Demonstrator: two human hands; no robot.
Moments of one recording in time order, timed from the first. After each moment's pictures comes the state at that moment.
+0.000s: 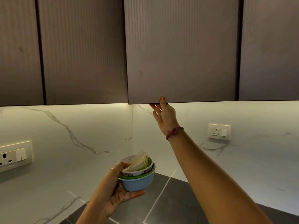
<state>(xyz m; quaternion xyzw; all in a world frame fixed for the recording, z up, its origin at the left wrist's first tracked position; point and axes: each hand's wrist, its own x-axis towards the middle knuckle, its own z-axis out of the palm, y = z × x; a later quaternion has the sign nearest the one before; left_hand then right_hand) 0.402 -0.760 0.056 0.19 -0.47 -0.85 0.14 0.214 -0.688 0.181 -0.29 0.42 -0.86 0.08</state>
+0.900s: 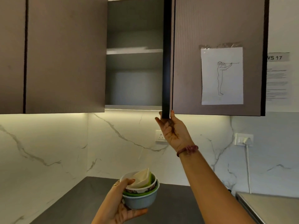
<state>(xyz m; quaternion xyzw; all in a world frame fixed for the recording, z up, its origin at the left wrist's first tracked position) 0.469 -0.661 0.050 0.16 -0.47 -0.86 -0.07 0.363 -0.497 0.184 -0.18 0.25 -0.94 0.13</state>
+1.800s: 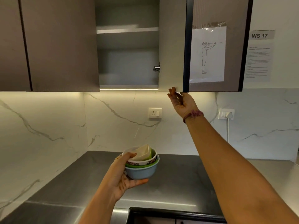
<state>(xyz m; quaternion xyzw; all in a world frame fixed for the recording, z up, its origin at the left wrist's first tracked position) 0.562 -0.621 0.040 0.07 -0.50 -0.86 -0.02 0.402 -0.426 0.188 -0.12 0.22 -0.97 0.04</state>
